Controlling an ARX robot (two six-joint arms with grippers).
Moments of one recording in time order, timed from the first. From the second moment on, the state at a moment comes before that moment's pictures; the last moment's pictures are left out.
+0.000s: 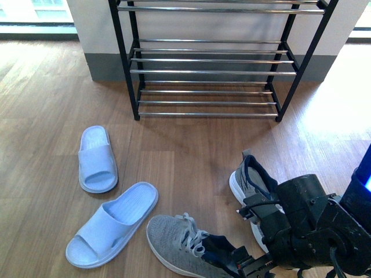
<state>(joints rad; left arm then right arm) 0.00 0.02 0.01 0.00 0.00 0.00 0.14 2.68 0.90 0.50 -0.15 -0.16</state>
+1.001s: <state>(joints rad) 0.00 0.02 0.01 0.00 0.00 0.00 0.12 2.46 0.68 0.63 -0.29 -0.03</state>
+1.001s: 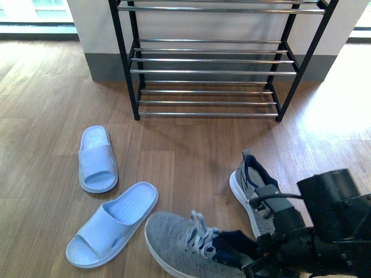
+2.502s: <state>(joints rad) 0.00 0.02 0.01 0.00 0.00 0.00 -0.51 1.03 0.33 0.24 -0.39 0.11</state>
